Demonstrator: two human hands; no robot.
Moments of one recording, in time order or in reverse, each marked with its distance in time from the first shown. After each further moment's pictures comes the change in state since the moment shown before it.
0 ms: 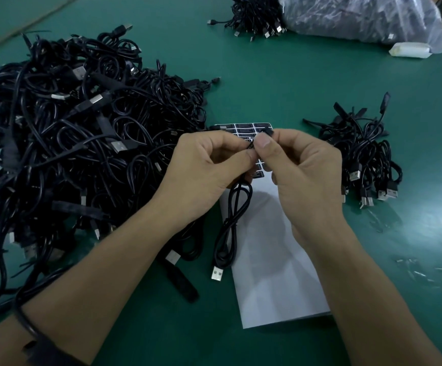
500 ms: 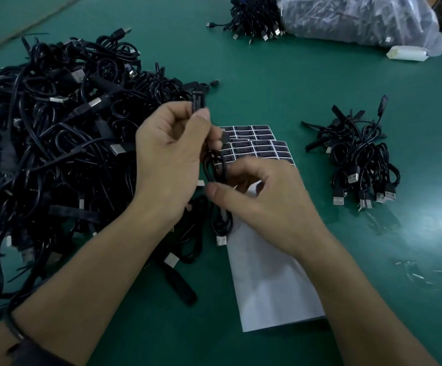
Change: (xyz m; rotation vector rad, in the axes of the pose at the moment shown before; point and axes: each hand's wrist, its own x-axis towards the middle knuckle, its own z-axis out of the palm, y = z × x) left_hand 0.005 0.008 -0.009 -0.133 0.362 0.114; right_hand -0.010 0.003 0.007 -0.357 -0.360 0.029
